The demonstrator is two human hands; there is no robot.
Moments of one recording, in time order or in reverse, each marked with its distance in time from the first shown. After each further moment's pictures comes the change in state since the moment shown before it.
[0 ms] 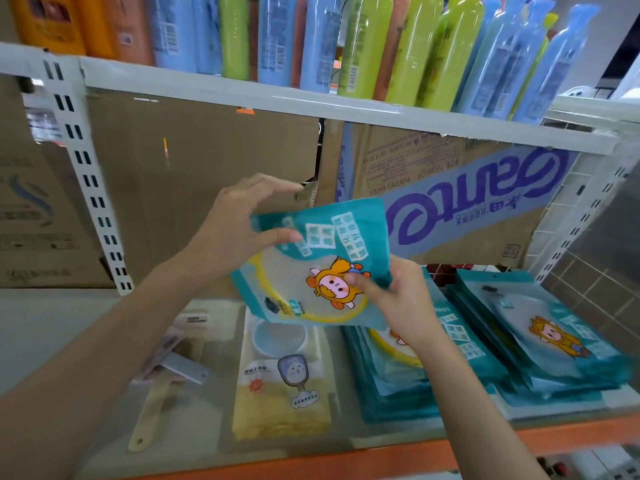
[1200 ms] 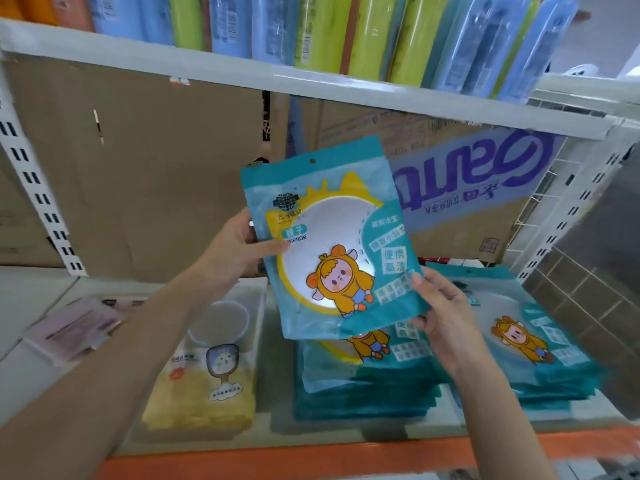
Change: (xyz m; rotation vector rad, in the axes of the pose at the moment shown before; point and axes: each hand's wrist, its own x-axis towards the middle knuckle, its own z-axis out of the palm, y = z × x) left_hand 0.001 0.029 0.108 -0.855 -0.008 -0.545; right_hand -0.020 0.107 -0.103 0.856 -0.043 0.403
